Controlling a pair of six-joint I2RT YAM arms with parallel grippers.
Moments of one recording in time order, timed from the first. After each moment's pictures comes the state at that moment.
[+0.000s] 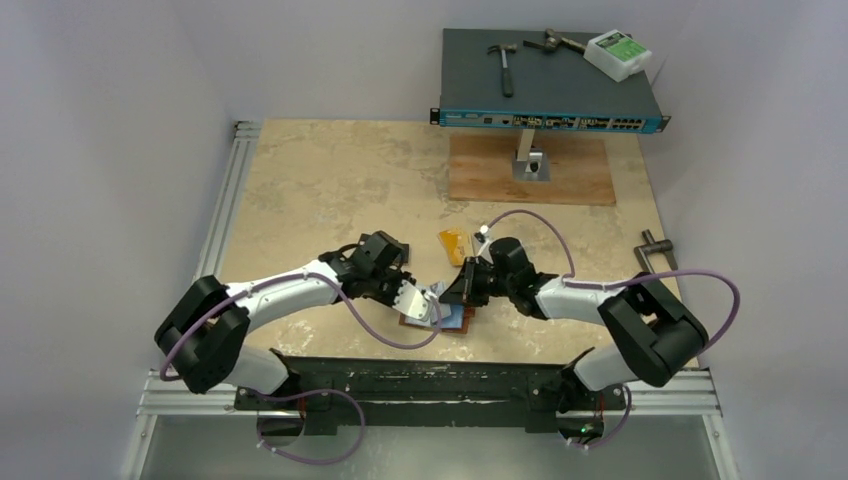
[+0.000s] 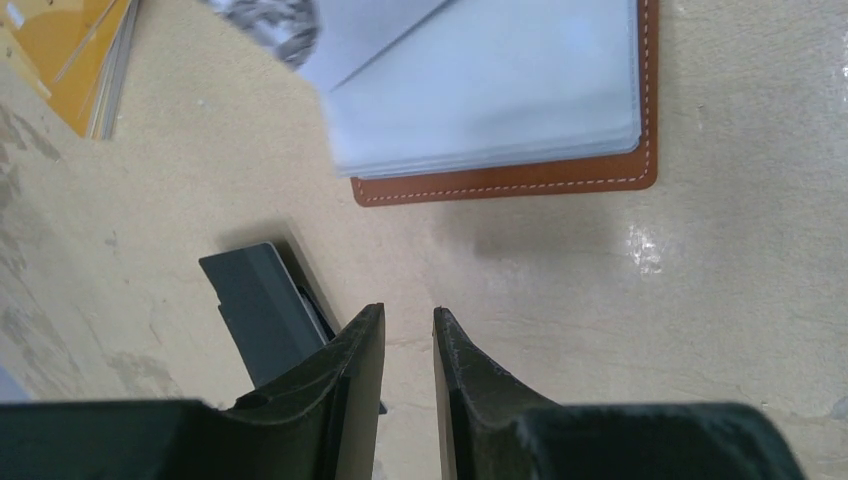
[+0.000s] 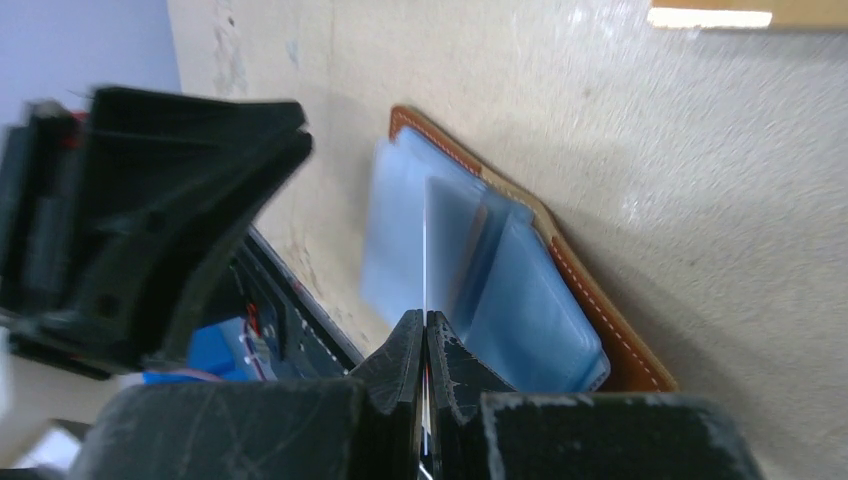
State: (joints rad) left arm -0.79 1.43 0.76 -0.39 0.15 1.21; right arm 0.61 1.42 0.46 0.31 -0.45 0.90
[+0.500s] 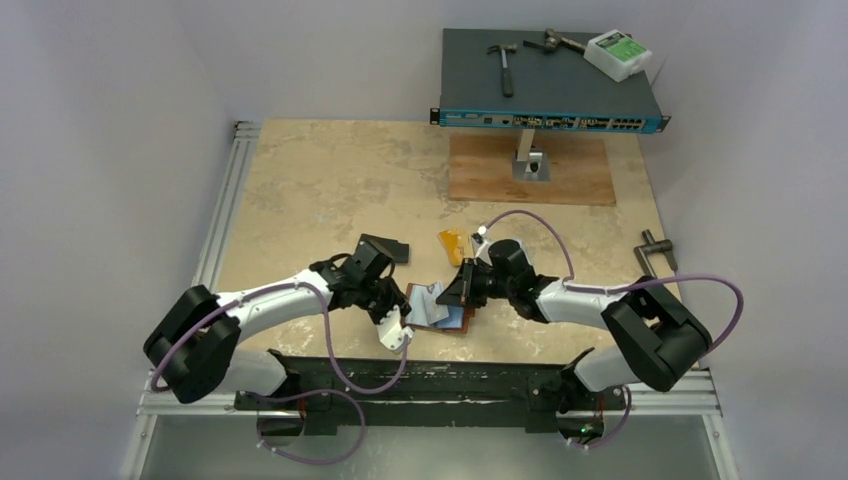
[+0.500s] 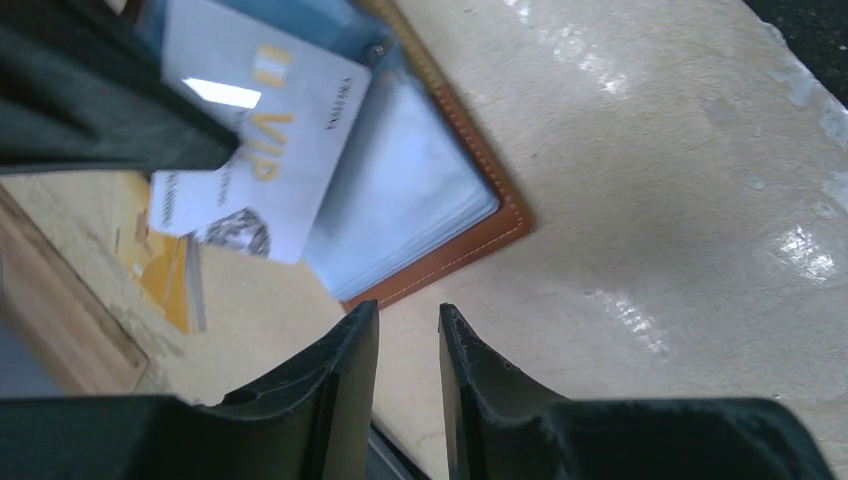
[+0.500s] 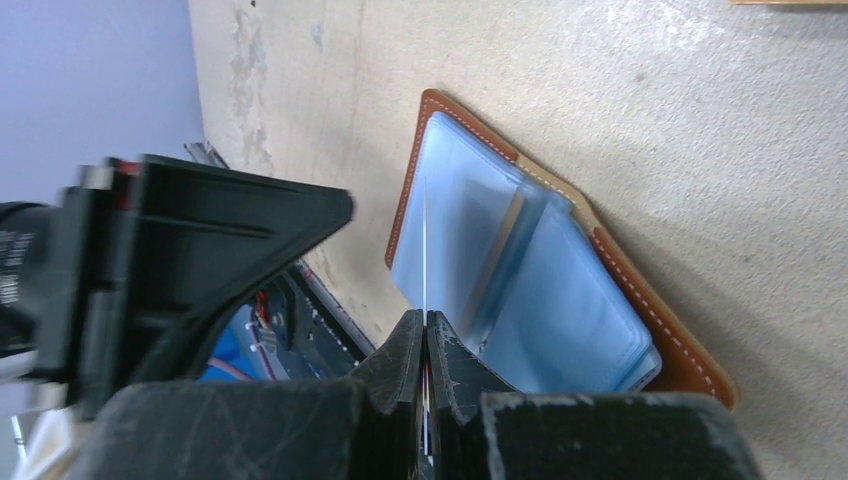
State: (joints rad) left arm -0.76 1.32 0.68 -0.41 0.43 1.62; right arm 0.65 1.44 0.45 0.34 -0.45 0.91
